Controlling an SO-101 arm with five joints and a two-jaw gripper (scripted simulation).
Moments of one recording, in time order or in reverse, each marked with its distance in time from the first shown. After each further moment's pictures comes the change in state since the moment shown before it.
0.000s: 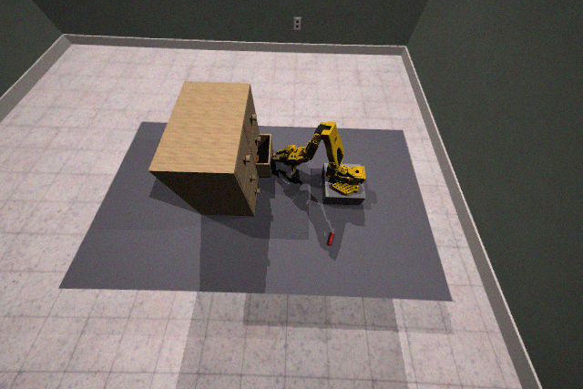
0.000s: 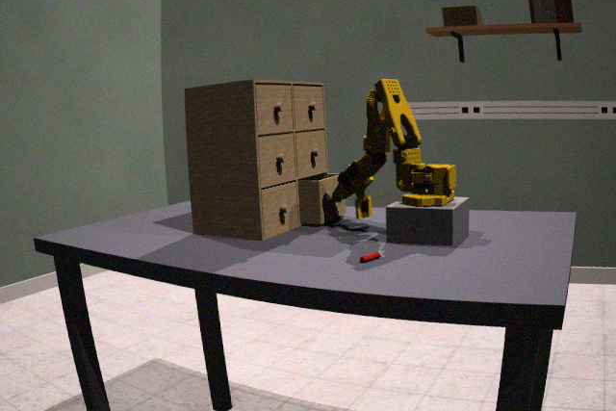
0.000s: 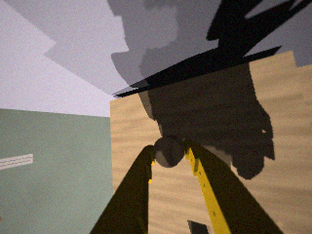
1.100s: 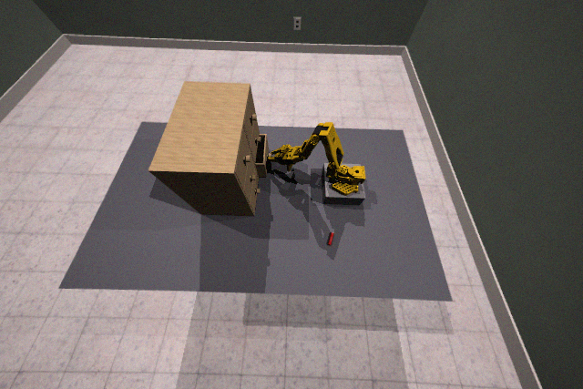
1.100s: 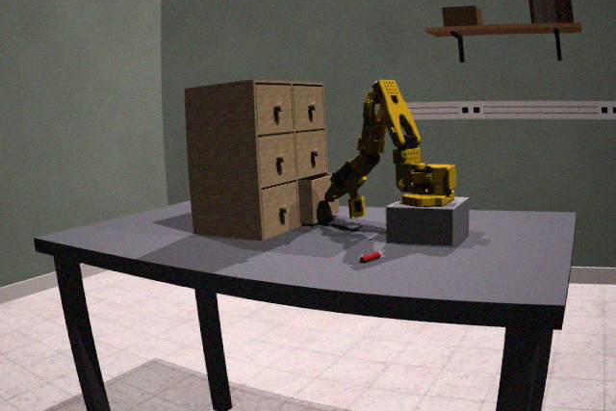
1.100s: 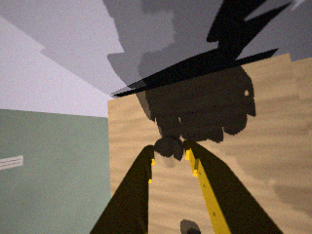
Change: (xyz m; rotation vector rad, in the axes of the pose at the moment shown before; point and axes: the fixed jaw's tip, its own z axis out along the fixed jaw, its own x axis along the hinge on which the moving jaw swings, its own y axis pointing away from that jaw) arm 0.010 -0.008 0.013 0.025 0.000 -0.016
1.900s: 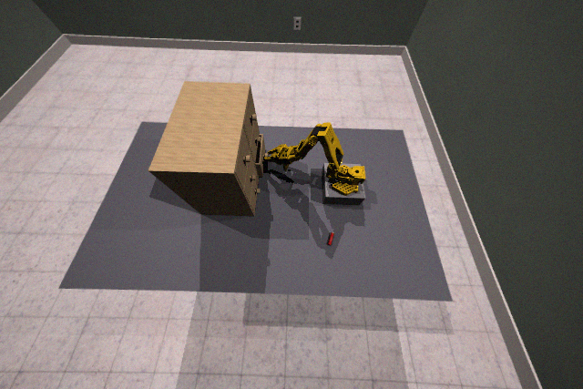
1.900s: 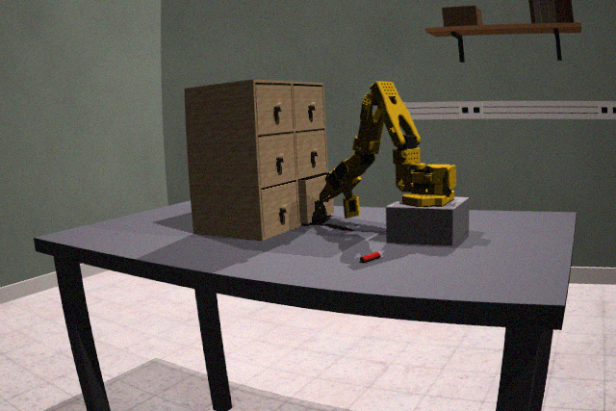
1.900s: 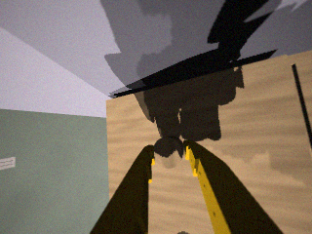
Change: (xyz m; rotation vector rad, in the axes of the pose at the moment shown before) arm 0.008 -0.006 0.010 0.017 0.001 -0.012
